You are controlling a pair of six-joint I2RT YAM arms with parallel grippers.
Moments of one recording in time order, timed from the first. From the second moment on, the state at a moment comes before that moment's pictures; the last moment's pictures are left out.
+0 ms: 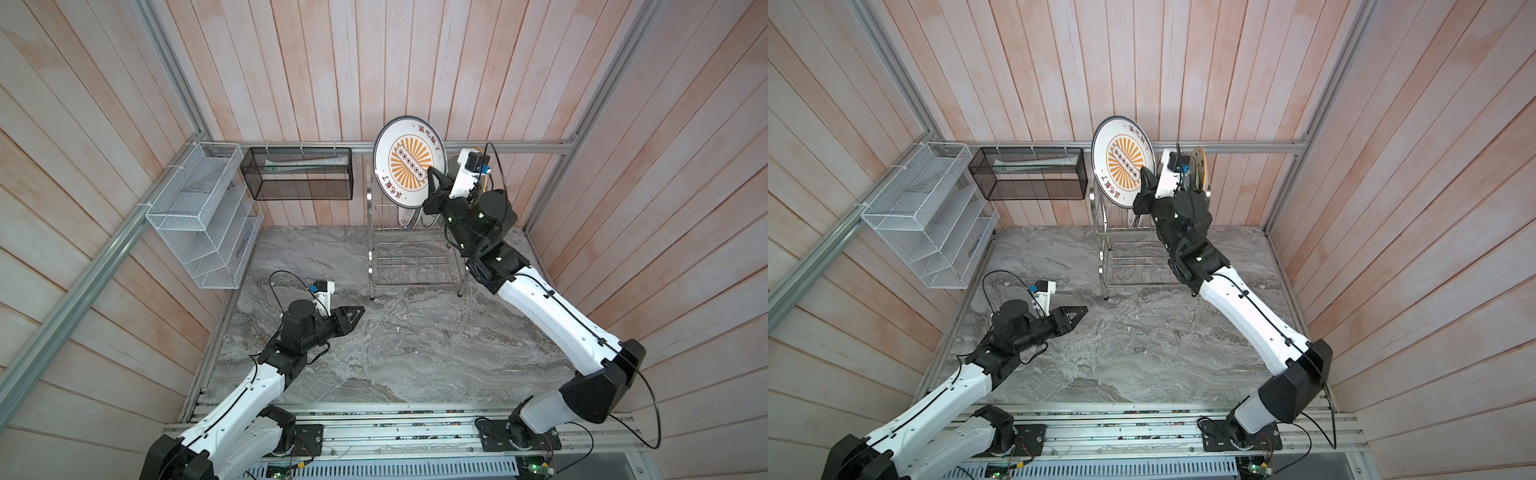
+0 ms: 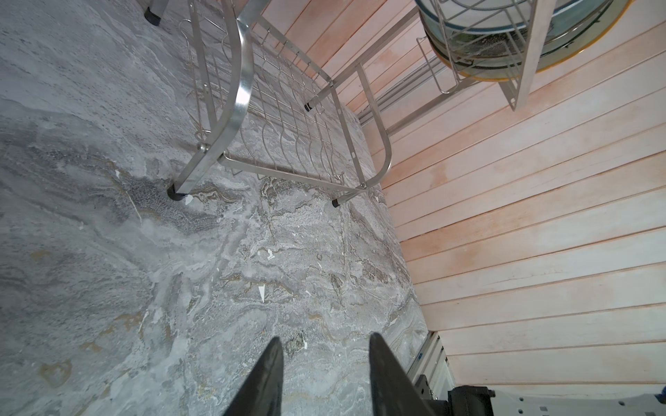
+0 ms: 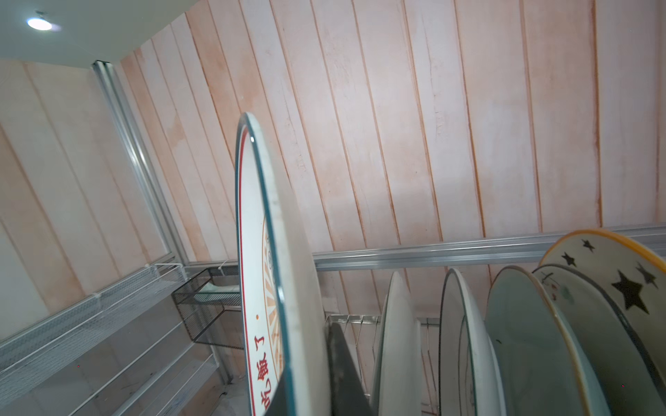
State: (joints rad) left arm -0.40 0.93 0.47 0.11 0.44 -0.76; right arm 0.68 1.58 1.69 0.18 0.31 0.20
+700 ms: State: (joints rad) left arm -0.40 0.87 0.40 0.12 0.45 -0.78; right arm 0.89 2.21 2.57 0.03 1.06 -0.23
